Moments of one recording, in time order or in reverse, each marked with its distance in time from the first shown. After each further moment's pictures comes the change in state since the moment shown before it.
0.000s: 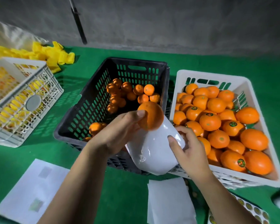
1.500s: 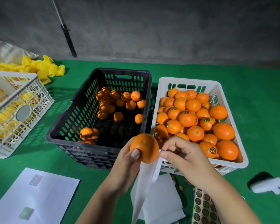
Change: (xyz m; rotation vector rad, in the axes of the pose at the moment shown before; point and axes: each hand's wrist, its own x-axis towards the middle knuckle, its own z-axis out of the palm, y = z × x) left_hand -0.067 -0.065 0.088 -0.122 0.077 0.135; right_hand -0.049 -0.081 -0.070 0.108 -0.327 -0.060
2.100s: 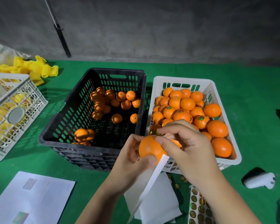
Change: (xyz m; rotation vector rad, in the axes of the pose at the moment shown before) left_hand -0.001 0.004 0.016 0.165 -0.044 0.105; right_hand 0.003 -0.045 0.001 -0.107 0.321 -0.186
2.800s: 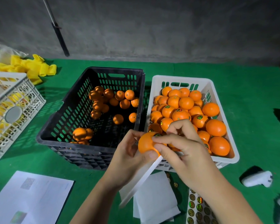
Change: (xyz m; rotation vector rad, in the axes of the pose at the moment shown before) left_hand 0.008 0.005 -0.001 0.000 0.031 0.046; right_hand -0.012 0.014 -0.008 -0.282 -0.112 -0.134
